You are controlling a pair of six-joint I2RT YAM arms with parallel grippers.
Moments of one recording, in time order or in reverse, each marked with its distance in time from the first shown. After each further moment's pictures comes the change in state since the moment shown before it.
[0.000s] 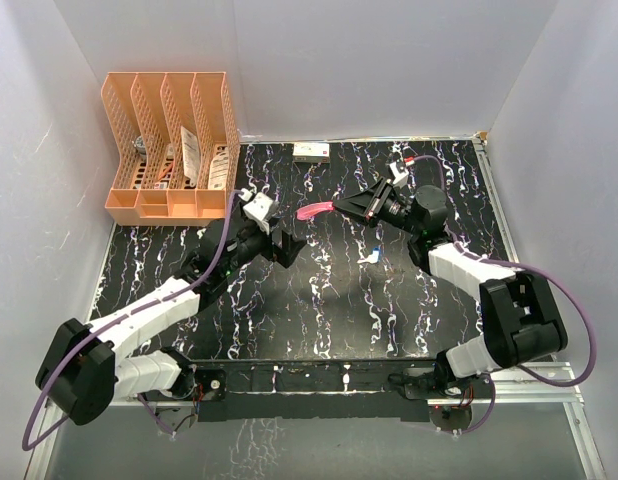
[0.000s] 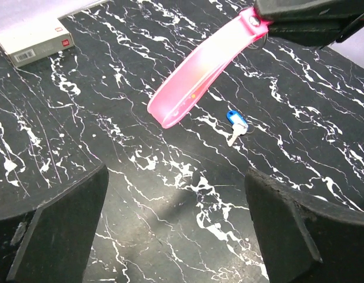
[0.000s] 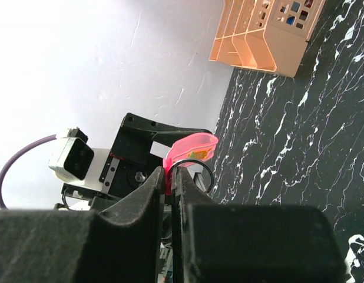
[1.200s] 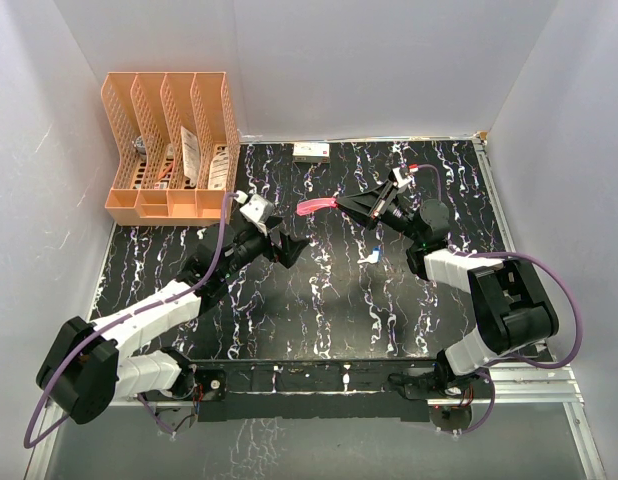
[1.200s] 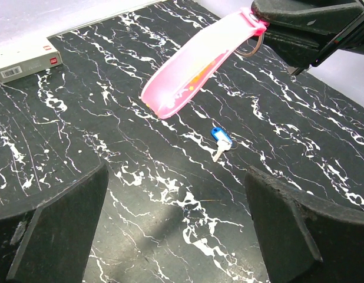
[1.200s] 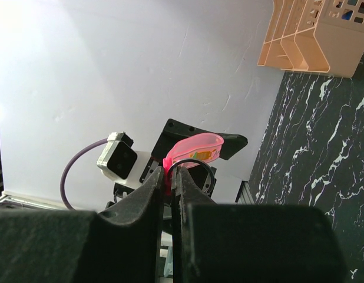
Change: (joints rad) left arm 0.000 -0.002 -0.060 0.158 0.027 -0.067; right arm -0.011 0.097 -0.094 0.409 0.007 0.314
